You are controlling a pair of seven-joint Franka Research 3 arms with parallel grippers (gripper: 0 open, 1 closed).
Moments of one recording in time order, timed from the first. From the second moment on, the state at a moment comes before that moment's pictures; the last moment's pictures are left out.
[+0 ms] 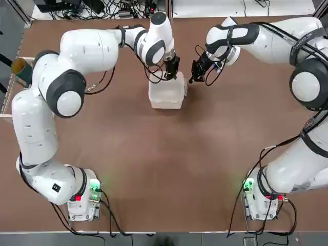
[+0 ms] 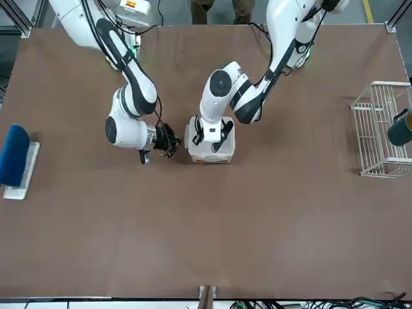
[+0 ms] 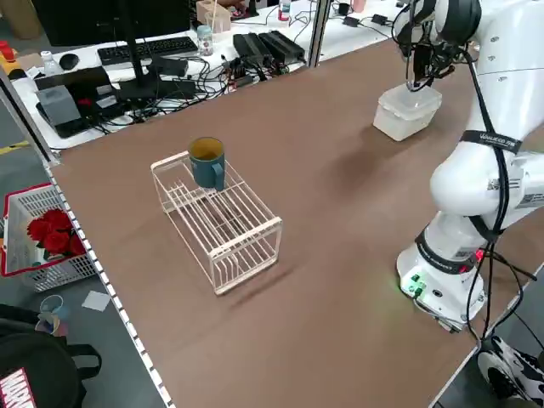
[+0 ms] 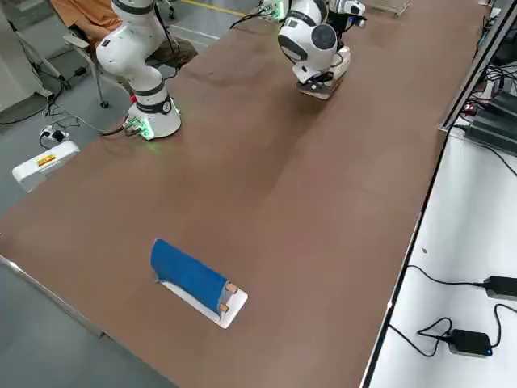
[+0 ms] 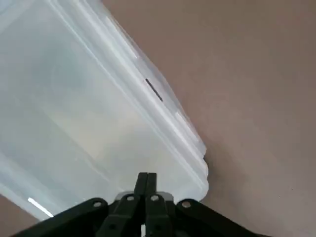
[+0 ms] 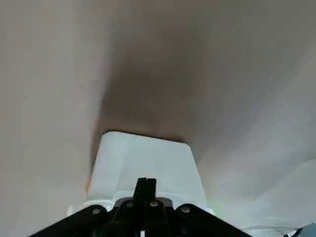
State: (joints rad) left arm -0.51 0.60 -0.39 -1.63 0.05 2.36 -1.75; right arm 0.12 0.41 0.41 -2.04 0.69 2.36 1.24
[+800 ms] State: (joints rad) left arm -0.51 0.60 -0.39 -1.63 0.05 2.36 -1.75; right arm 0.17 0.42 0.41 -2.06 0.74 2.42 1.24
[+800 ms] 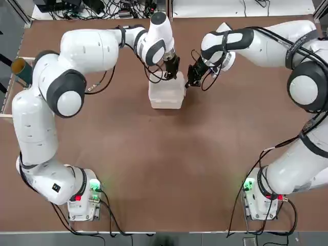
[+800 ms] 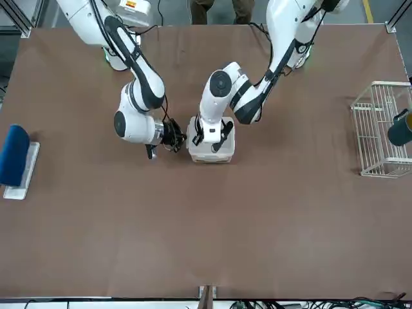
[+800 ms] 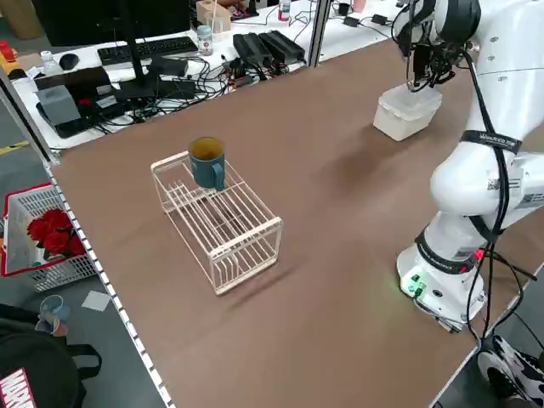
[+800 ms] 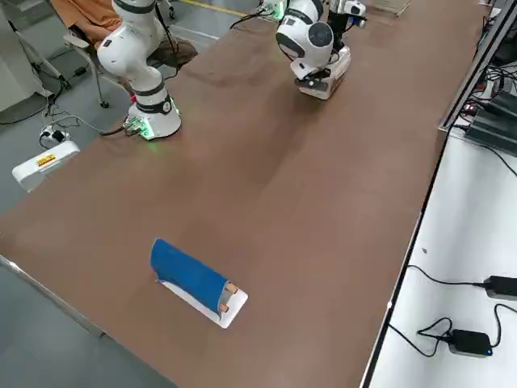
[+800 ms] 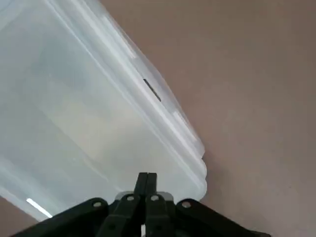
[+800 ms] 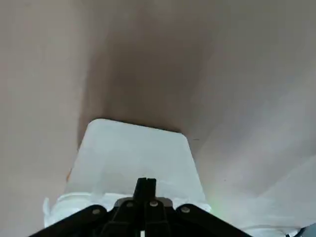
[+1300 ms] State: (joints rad) left arm -0.51 0.60 -0.39 -1.62 0.05 2.36 -1.75; right arm 0.17 0.42 0.41 -2.07 0.74 2.43 1.24
